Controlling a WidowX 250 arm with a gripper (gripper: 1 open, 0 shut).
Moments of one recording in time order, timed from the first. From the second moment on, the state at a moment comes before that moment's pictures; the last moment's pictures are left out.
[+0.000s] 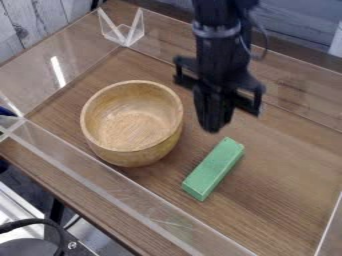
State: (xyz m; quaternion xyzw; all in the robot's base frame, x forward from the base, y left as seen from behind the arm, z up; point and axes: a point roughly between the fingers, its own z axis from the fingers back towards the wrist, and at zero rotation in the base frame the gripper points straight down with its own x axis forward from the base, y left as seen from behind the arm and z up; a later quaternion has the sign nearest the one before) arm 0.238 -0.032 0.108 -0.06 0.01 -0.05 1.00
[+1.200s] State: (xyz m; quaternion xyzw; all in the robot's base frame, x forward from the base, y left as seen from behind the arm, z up) arm 0.237 -0.042 0.040 -0.04 0.03 -0.08 1.00
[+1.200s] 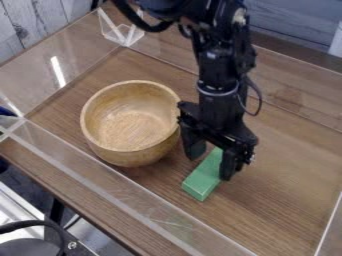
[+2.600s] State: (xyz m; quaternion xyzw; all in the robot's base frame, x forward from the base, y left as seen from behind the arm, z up) arm 0.249 -0.031 0.100 -0.05 0.01 -0.07 1.00
